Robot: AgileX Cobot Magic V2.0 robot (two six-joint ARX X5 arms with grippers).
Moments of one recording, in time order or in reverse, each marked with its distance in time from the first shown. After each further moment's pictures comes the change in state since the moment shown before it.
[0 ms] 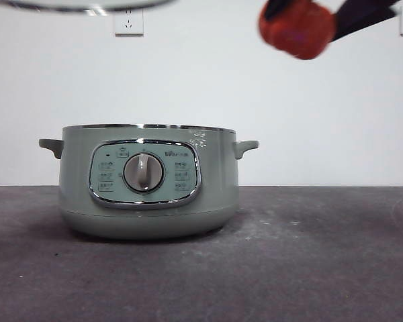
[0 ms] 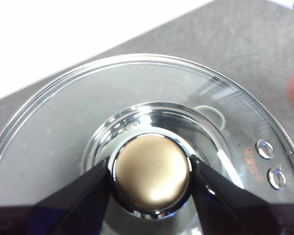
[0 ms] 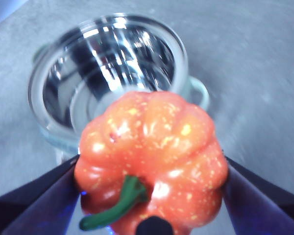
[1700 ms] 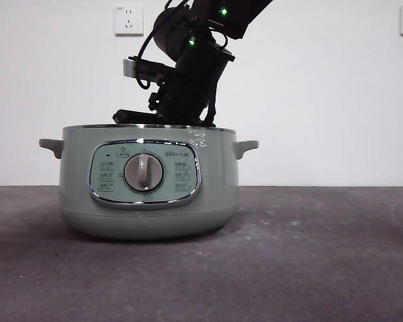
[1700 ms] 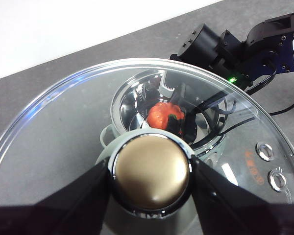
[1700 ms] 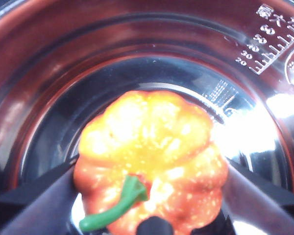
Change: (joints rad) left arm 0.000 -0.328 0.000 -0.334 -0.112 -0.068; right arm 0.200 0.949 0.606 0.058 0.085 -0.205
